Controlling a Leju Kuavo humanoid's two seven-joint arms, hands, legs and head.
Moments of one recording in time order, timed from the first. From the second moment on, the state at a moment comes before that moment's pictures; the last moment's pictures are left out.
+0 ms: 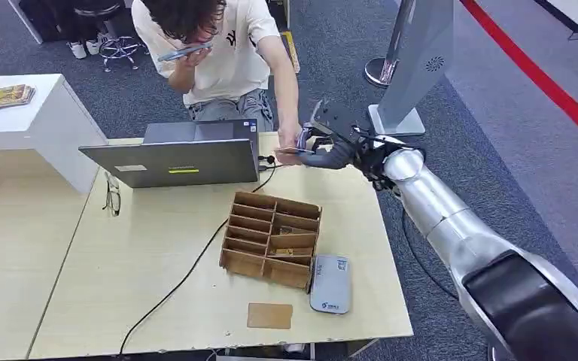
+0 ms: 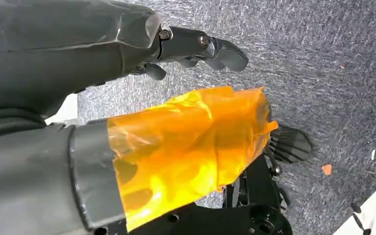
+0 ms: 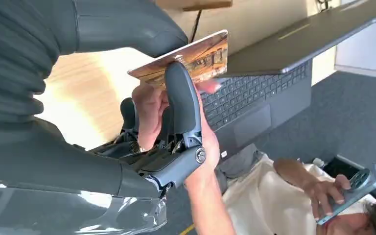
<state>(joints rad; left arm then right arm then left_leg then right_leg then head) -0.07 -0.17 1.21 -0.24 -0.89 0.02 0.02 -0.95 -0.11 0.66 -0.74 -0.16 0.35 -0.11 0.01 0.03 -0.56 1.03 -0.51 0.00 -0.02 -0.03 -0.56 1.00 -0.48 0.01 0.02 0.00</state>
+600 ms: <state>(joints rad) -0.07 -0.17 1.21 -0.24 -0.88 0.02 0.04 -0.96 -0.03 0.73 -0.67 -0.02 0.26 -0.11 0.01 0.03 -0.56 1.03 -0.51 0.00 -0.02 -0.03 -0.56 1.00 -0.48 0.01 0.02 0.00</state>
